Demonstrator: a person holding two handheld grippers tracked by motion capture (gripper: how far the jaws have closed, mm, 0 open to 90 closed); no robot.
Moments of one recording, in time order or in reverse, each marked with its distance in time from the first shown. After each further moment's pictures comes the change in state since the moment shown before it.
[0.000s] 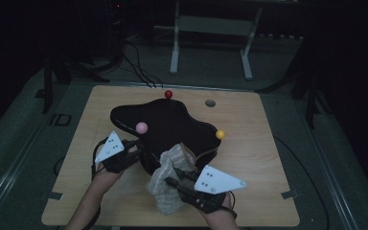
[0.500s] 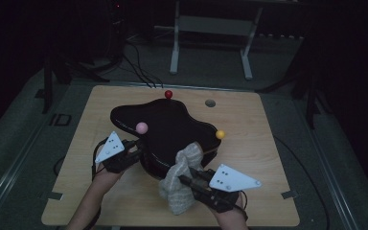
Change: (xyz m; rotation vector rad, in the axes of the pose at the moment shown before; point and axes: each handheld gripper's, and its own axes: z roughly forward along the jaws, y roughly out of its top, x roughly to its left) left arm -0.001 0.001 0.000 0.004 0.011 -0.006; right arm -0.013 -0.010 -0.019 0.009 -0.042 0.064
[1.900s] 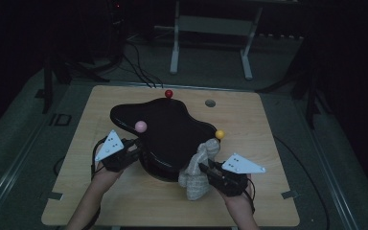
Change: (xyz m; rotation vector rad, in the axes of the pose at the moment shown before) left arm 0.003 0.000 0.000 0.001 0.014 -0.009; right arm -0.059 -0.040 -0.003 0.072 -0.169 0.133
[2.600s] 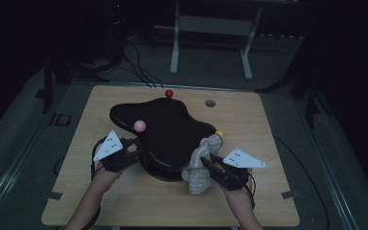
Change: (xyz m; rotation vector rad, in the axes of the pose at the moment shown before) left arm 0.002 -0.001 -0.001 -0.006 -0.011 -0.017; right arm -0.015 -0.007 0.012 0.025 -0.047 0.014
